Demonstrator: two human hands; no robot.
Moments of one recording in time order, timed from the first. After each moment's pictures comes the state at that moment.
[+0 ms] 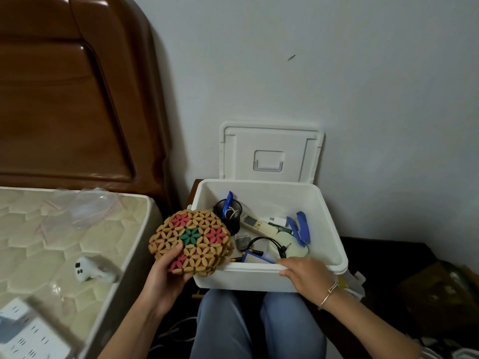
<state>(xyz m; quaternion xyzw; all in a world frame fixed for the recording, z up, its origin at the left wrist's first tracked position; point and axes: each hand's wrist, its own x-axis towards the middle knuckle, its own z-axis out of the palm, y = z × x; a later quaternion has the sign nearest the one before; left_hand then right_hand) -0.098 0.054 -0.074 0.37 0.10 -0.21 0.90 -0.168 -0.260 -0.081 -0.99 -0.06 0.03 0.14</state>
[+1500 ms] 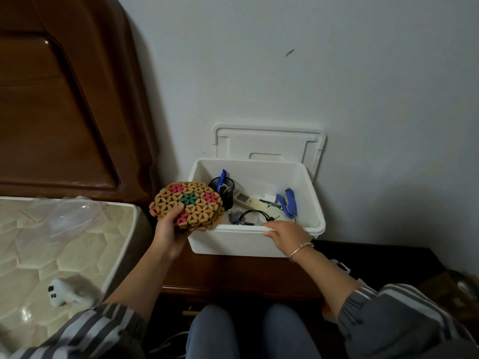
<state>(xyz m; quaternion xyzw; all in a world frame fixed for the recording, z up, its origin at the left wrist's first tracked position) 0.040 -0.007 -0.062 0.43 0.12 -0.14 0.88 -0.028 -0.283 -0.076 -0.99 -0.01 0.00 0.15</state>
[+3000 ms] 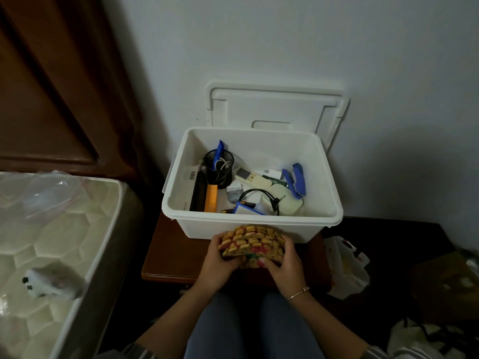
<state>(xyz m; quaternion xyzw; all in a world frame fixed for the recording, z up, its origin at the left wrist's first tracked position) -0.021 -0.081 -0.162 0.72 -0.01 -0.22 0.65 -0.078 -0.253 -0.180 -0.83 0.18 -0.08 0.52</state>
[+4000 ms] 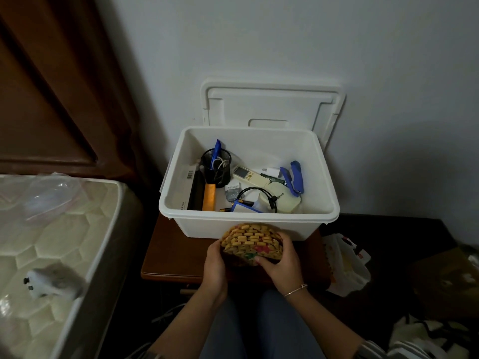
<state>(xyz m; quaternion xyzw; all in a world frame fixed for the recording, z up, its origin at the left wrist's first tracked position) -0.035 -0.103 -0.154 0.55 0.23 -0.24 0.76 -0.078 -0.251 -0.183 -0.82 0.19 -0.10 0.54</state>
